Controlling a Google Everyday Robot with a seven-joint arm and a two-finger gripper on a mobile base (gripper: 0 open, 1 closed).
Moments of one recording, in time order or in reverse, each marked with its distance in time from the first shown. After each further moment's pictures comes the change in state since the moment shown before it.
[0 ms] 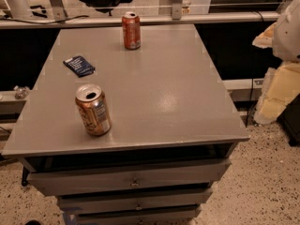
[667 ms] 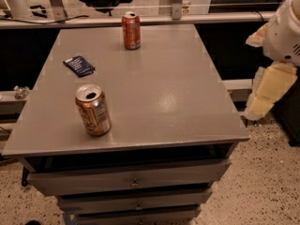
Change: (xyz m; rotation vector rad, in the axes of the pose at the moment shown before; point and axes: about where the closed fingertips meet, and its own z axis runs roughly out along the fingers) arm -0.010 -0.011 0.014 0.020 -0.028 -0.004
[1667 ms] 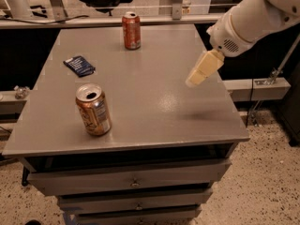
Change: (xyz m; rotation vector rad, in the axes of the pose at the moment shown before) arm -0.076 -0.100 0.090 0.108 -0.285 0.143
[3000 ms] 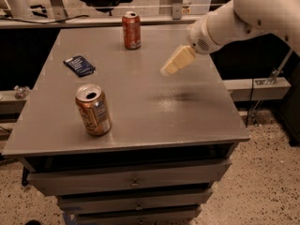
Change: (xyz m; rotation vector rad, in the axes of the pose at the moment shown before) arm -0.054 -0.028 0.068 0.000 -0.217 0.068
